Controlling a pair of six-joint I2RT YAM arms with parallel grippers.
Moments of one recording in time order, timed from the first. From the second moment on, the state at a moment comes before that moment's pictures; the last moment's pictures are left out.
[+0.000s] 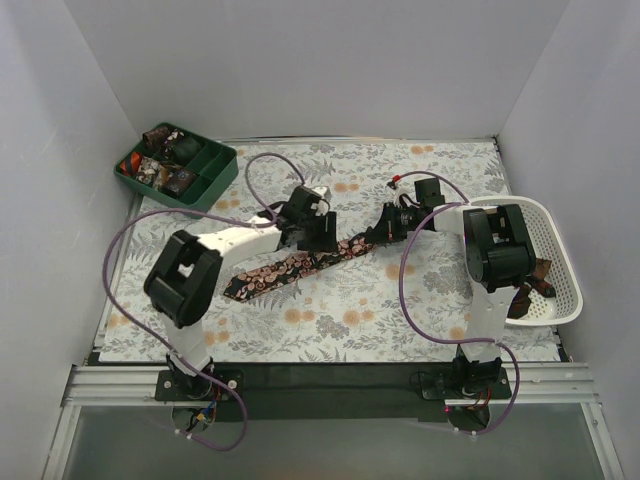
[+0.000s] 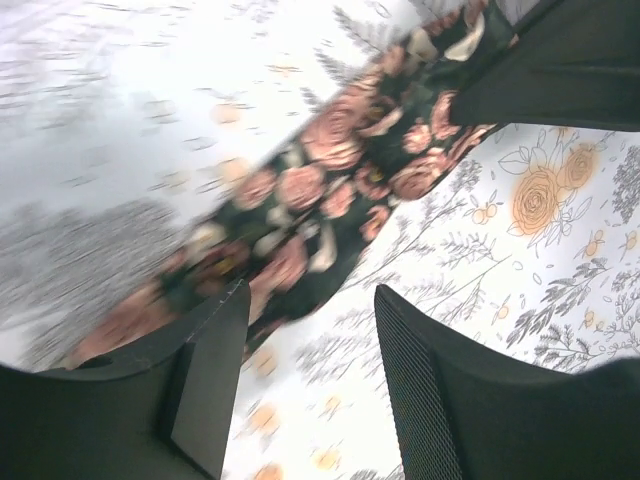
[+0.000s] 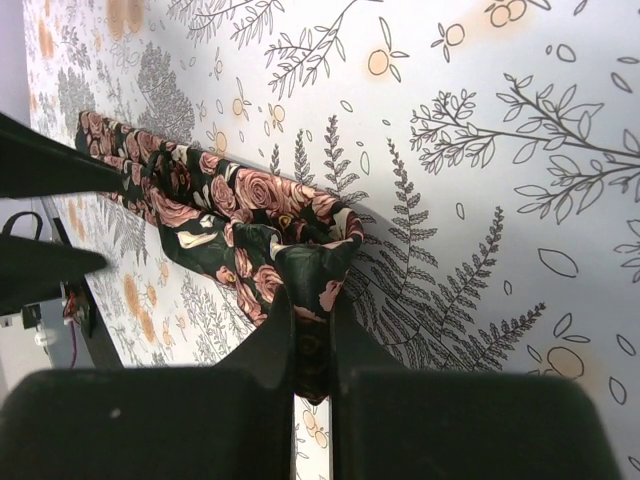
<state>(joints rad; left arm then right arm) -0.67 1.88 1.23 -0.23 0.14 -0.49 0.19 2.00 1.13 -0.11 -0.87 0.18</state>
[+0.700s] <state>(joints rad) -0.55 1.50 0.87 -0.39 -0.02 -0.14 0.22 1.96 1.15 -0.19 -0.75 0.15</state>
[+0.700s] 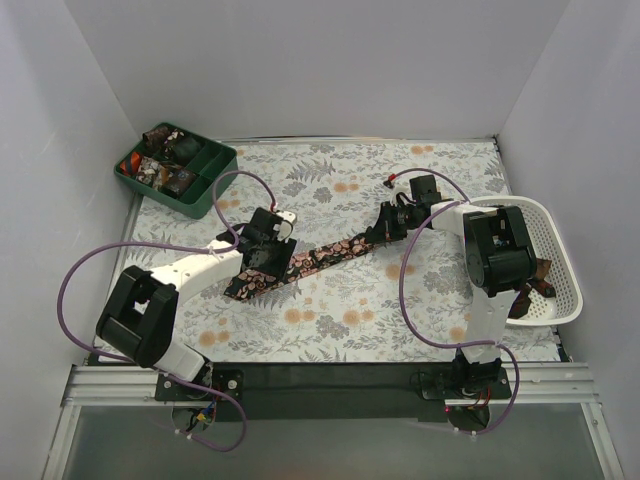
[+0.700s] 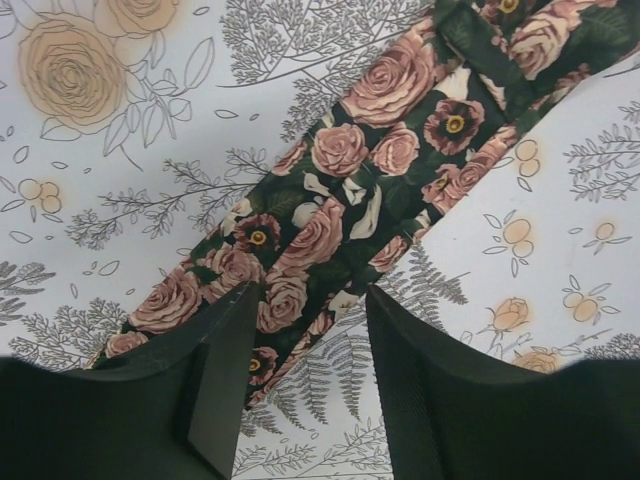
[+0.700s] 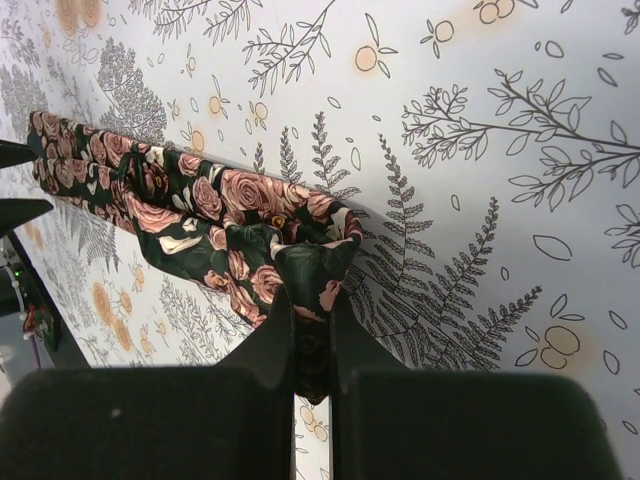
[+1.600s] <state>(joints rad) -0.55 1.61 0.88 -0.39 -0.11 -0.04 0.25 1.92 1.18 -0.30 -0.62 0.09</state>
